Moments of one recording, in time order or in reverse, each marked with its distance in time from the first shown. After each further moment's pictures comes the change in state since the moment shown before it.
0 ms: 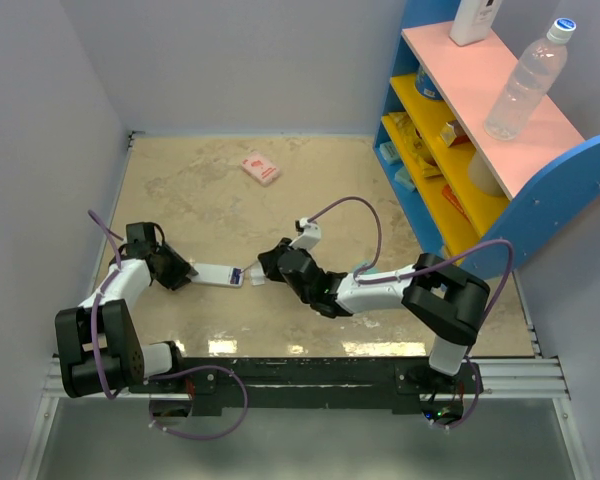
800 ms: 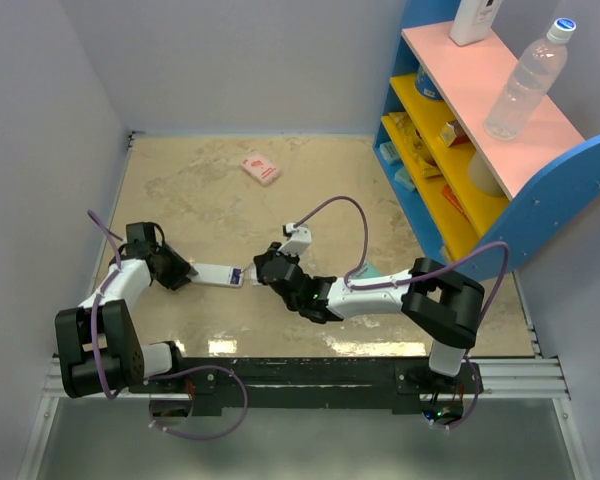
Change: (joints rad) left arm 0.000 -0.001 0.000 0.000 -0.004 -0.007; right arm 0.090 0.016 0.095 -0.129 0.155 -0.070
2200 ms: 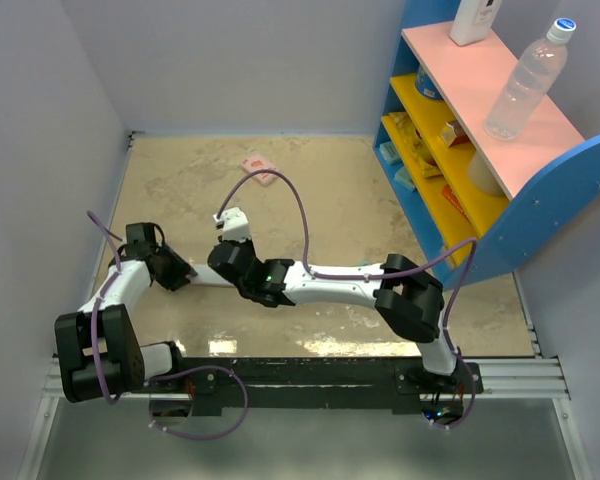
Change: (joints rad) left arm -0.003 -0.027 0.000 -0.023 -0.007 0.000; right arm 0.048 0.214 0.531 -0.428 0.007 -0.420
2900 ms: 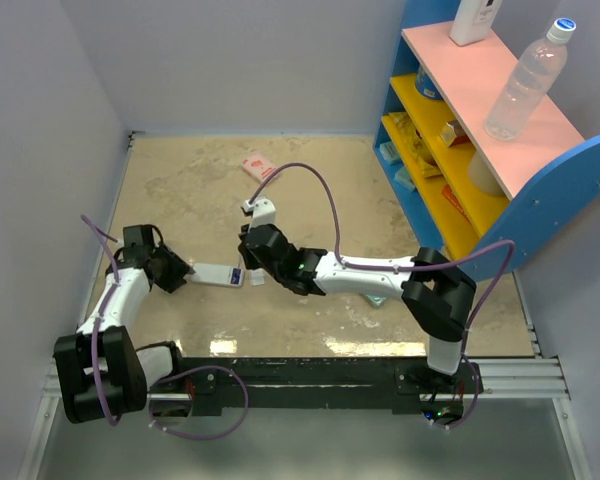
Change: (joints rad) left arm -0.003 -0.106 -0.014 -0.050 -0.036 -0.023; right arm -0.122 -0.160 -0.230 0.164 -0.275 0.016
